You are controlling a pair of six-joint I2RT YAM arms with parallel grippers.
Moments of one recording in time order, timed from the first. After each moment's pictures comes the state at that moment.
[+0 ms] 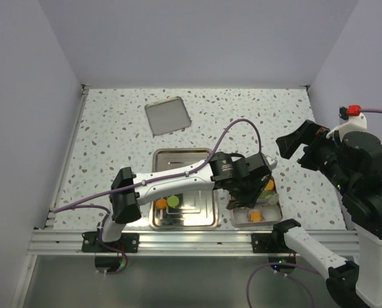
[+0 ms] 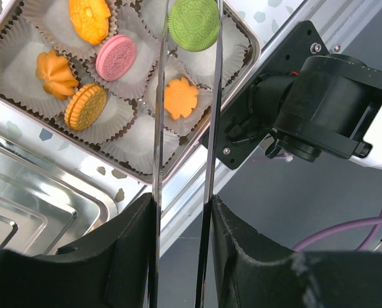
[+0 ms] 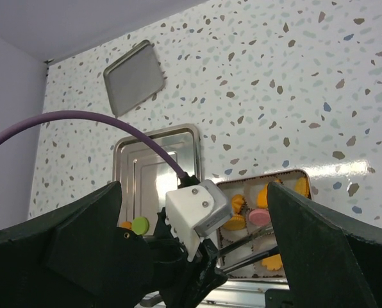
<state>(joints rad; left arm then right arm) -1.30 2.00 1.97 -0.96 0.03 -0.61 0.32 0.85 1.68 -1.23 0.17 0.54</state>
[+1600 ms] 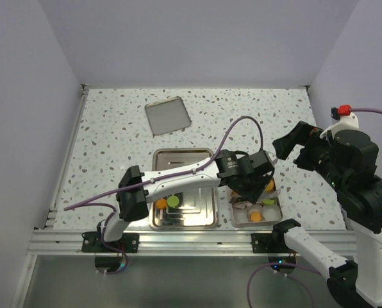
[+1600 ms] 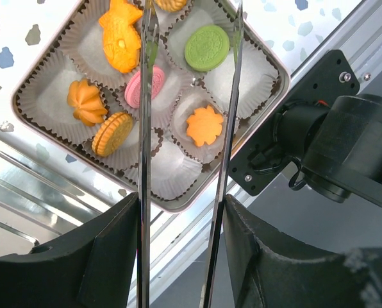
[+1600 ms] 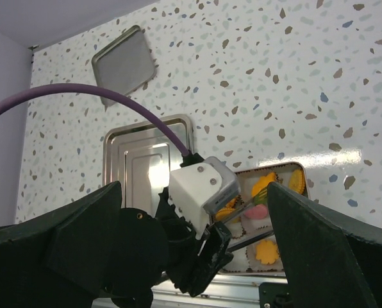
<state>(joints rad) -1.28 2.08 2.03 -0.96 -0.03 -0.59 0.33 0.85 1.63 -1.23 0.17 0.54</state>
